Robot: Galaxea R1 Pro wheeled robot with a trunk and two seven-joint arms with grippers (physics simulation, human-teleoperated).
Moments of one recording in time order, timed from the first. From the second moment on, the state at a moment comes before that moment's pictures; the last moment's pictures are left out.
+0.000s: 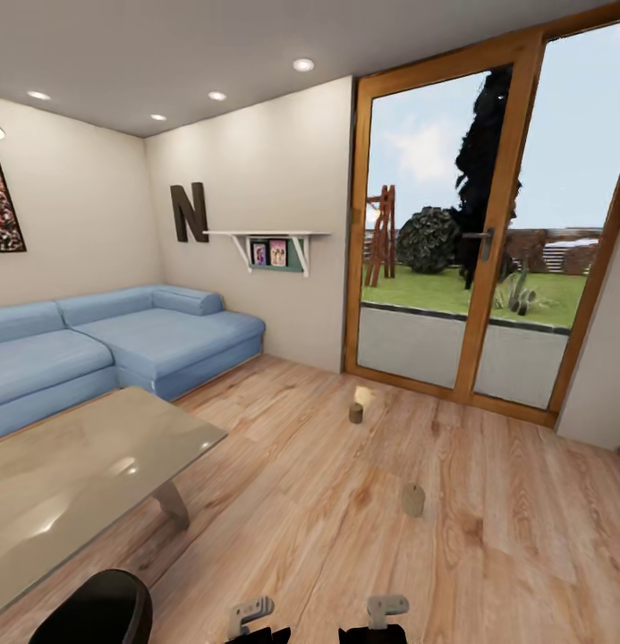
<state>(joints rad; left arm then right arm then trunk) -0.35 -0.13 -0.03 -0.31 0.29 0.09 -0.22 -0.32 0.16 0.10 -0.40 -0.02 0.09 -0.04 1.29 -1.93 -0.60</state>
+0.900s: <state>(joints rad) -0.35 -0.13 -0.03 -0.31 0.29 0.09 -0.23 -0.32 0.16 0.09 -0.40 -0.02 0.09 -0.04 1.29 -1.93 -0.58</state>
